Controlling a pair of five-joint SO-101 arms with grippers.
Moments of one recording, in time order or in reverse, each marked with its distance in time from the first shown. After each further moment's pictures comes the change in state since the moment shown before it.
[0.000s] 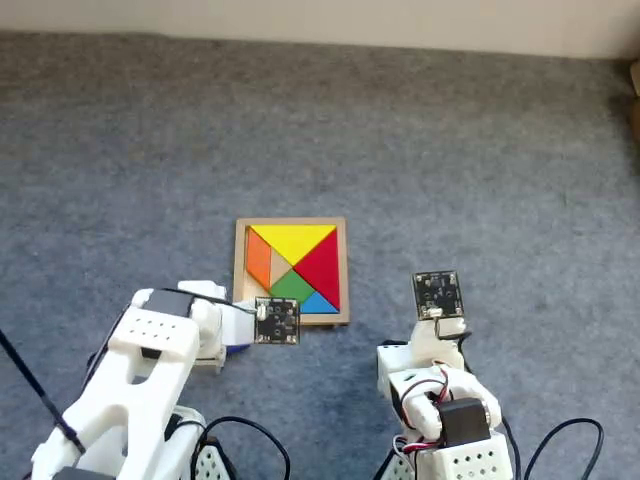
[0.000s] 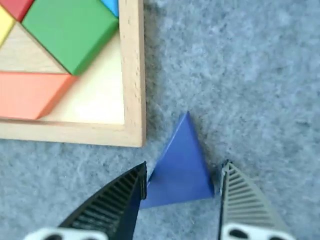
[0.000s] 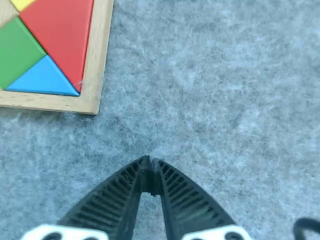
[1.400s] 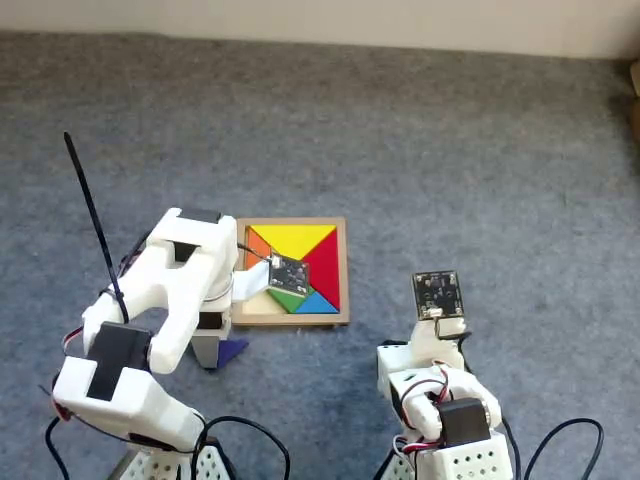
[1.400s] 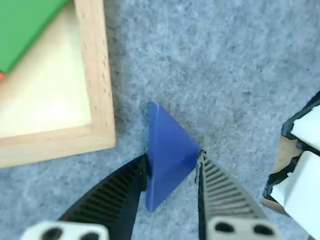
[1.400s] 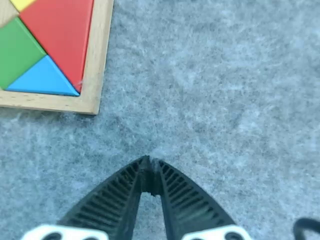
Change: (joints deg) left arm -0.8 42.0 -35.2 25.4 0.7; right arm 0.0 0.0 0.0 0.0 0.0
